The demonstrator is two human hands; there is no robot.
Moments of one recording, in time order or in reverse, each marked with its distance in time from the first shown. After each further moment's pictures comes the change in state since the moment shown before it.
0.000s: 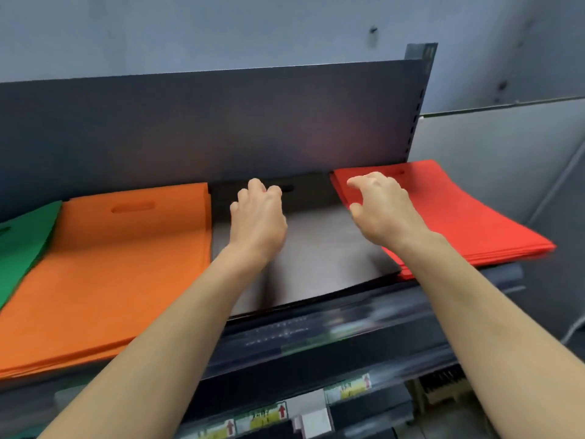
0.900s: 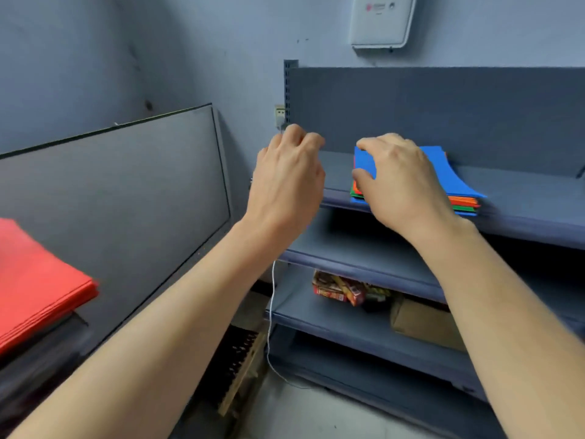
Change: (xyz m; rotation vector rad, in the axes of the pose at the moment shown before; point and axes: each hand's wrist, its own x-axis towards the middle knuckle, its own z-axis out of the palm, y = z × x) left_hand -0.136 0.565 0.040 -0.676 0.073 1.016; right_hand -0.276 0.385 -0.259 -0.450 0.390 0.739
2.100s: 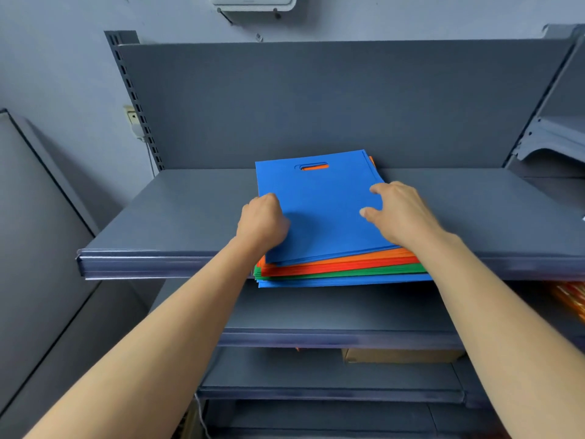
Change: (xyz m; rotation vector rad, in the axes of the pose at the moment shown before) left_hand 0.180 -0.013 0.325 -0.155 -0.683 -0.213; right_hand 0.146 0.251 0.132 -0.083 -0.298 0.557
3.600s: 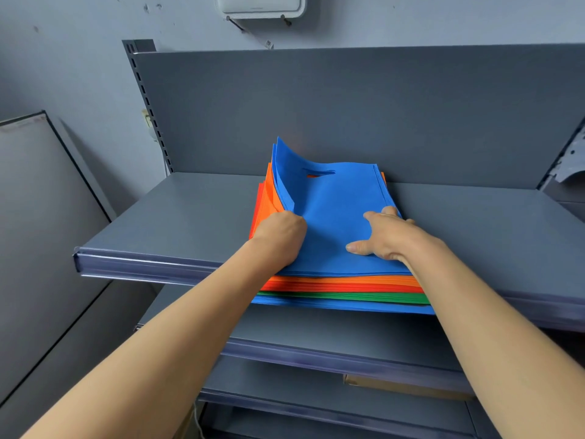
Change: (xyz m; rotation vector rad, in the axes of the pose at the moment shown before) left_hand 0.003 0.049 0.017 0.619 -0.130 0.292; right_hand 0.056 0.033 0.021 -0.108 -0.429 0.017
